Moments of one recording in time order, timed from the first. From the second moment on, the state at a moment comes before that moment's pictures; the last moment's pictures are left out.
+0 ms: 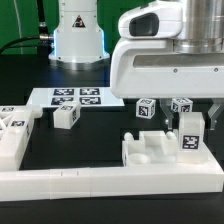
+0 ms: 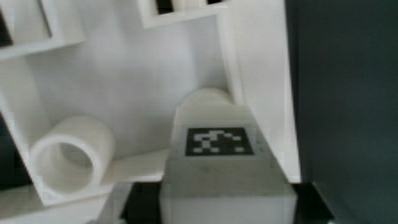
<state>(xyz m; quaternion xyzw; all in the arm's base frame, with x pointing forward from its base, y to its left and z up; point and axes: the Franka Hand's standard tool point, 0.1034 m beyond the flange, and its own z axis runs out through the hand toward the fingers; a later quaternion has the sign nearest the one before) 0.647 0.110 0.074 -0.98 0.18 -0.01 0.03</state>
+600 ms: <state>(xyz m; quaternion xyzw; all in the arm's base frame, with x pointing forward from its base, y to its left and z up) 0.647 0.111 0.074 -0.95 0.32 0.00 0.03</state>
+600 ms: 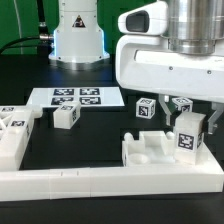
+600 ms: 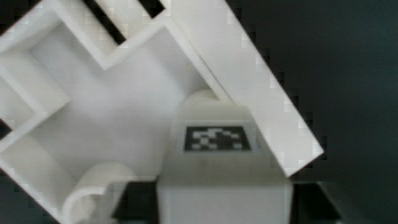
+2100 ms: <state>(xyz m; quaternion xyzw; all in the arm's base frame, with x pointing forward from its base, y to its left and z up) 0.648 0.111 0.077 -0.94 -0.34 -0.02 0.01</state>
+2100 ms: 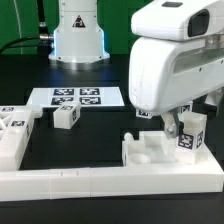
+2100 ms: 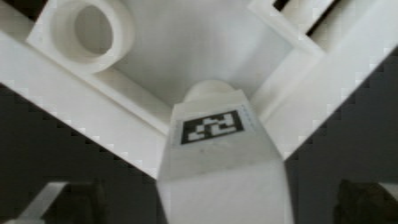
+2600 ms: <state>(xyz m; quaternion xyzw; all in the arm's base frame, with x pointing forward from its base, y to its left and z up) 0.648 0.111 0.077 -0.95 -0.33 -0.02 0.01</state>
